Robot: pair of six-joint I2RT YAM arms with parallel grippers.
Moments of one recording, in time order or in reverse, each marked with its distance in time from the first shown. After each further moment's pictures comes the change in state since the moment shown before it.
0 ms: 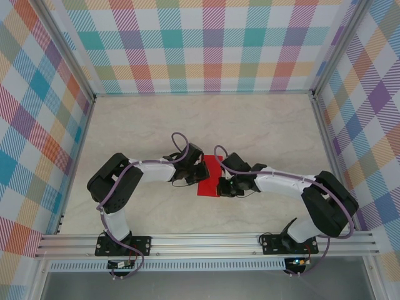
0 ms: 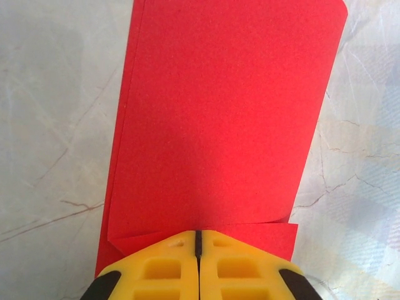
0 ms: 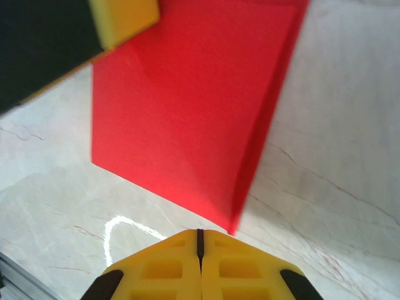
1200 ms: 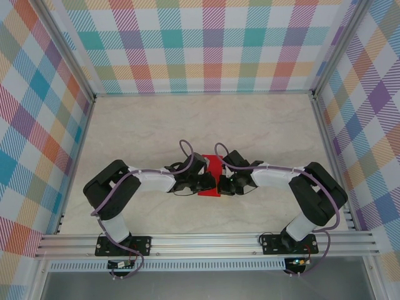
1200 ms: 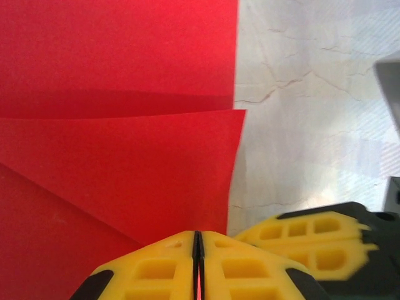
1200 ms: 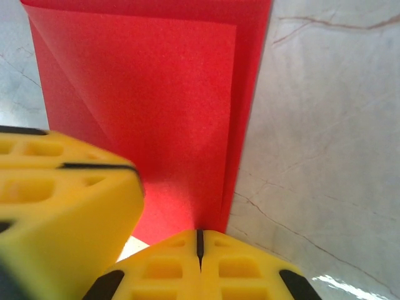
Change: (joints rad) left arm -0.108 -0.063 -0.108 0.132 0.050 0.053; right arm -0.056 0.119 0.010 0.043 -0.068 0.002
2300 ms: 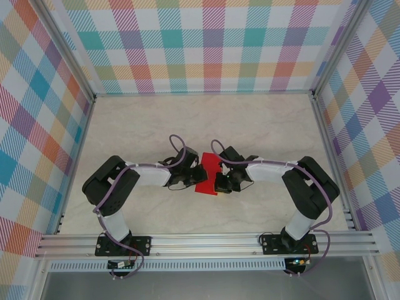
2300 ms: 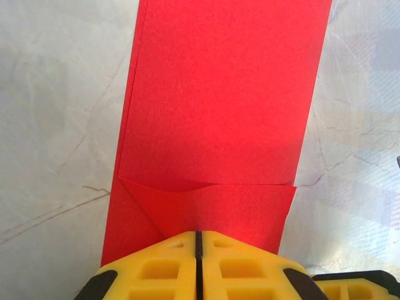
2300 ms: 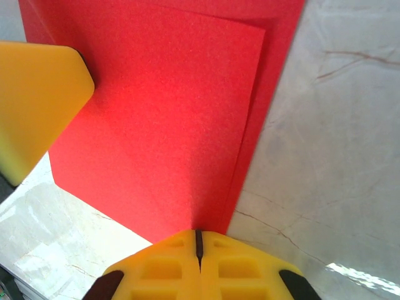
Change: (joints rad) left arm 0.135 0.013 0.000 -0.003 -0.033 0.032; right arm -0.005 0.097 0.082 -0.073 -0.025 -0.002
